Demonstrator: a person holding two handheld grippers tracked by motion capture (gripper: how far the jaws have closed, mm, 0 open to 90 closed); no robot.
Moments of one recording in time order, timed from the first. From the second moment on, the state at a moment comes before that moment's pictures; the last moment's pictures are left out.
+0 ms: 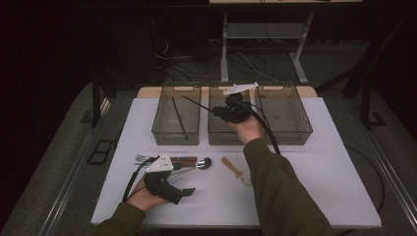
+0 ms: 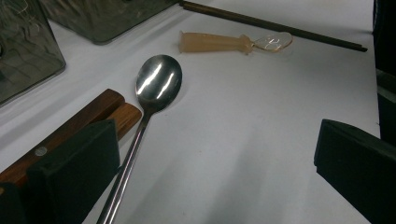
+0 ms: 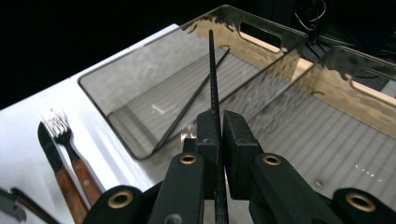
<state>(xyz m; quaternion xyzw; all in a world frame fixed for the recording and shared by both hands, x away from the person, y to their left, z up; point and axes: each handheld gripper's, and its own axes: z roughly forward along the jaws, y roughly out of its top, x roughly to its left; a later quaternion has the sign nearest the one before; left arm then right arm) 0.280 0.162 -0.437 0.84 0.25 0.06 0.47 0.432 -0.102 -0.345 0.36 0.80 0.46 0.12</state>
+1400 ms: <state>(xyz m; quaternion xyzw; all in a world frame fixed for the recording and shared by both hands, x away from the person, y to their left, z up) 0.280 0.161 -0.437 0.84 0.25 0.05 0.48 0.490 0.006 -0.373 0.38 0.82 0.40 0.14</state>
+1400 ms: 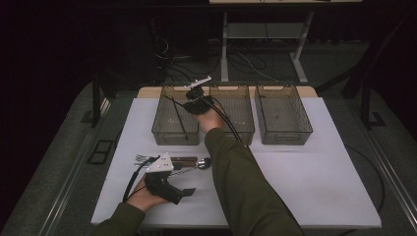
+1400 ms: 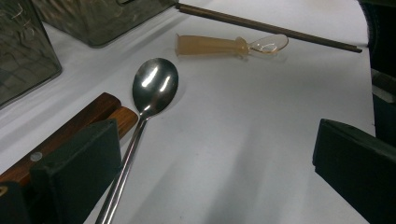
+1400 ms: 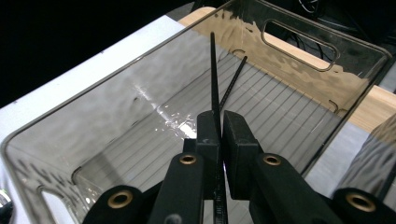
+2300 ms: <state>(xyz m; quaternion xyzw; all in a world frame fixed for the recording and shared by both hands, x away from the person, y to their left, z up) 0.278 0.161 -0.436 0.84 0.24 0.05 0.48 0.471 -0.026 -0.360 0.35 0.83 0.43 0.09</state>
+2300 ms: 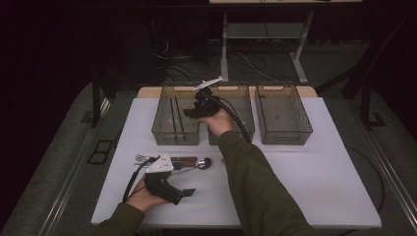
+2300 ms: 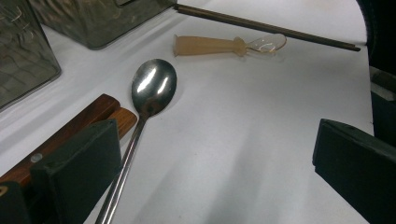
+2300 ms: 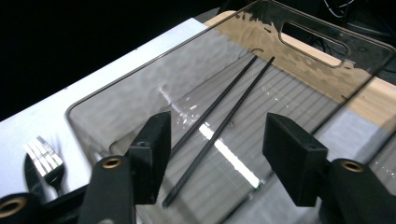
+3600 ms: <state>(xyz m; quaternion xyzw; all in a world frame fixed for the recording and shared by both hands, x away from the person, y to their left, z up) 0.278 0.161 -0.438 0.84 0.25 0.06 0.47 0.345 -0.180 -0.381 0.33 0.84 0.42 0.07</state>
